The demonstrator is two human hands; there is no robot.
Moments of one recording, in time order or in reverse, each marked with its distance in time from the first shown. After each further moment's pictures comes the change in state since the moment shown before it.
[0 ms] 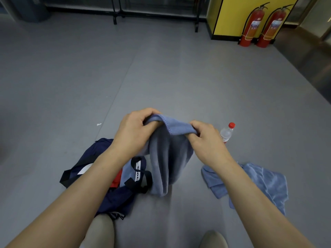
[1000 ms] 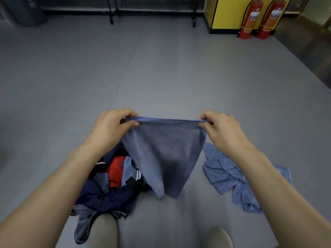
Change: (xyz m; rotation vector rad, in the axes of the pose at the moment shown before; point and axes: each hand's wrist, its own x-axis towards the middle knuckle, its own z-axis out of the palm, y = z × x) left_hand 0.013 -0.047 -0.032 0.388 -0.013 0.057; right_hand 0.016 0.040 -0.033 -0.240 0.023 -0.035
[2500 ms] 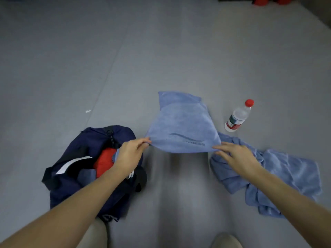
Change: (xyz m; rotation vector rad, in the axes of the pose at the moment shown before) left_hand -0.015 -0.126 0.232 -0.108 -0.144 -0.194; right_hand 0.003 0.219 0.161 -0.090 -0.189 -0.060
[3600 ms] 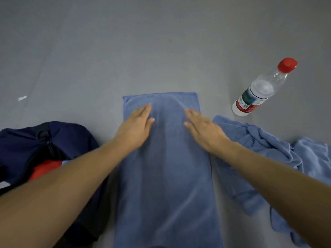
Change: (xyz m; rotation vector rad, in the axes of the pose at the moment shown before) left_hand 0.172 -0.040 0.164 0.316 -0.229 0.074; right_hand 0.165 0.074 0.156 0.035 -0.185 0.116
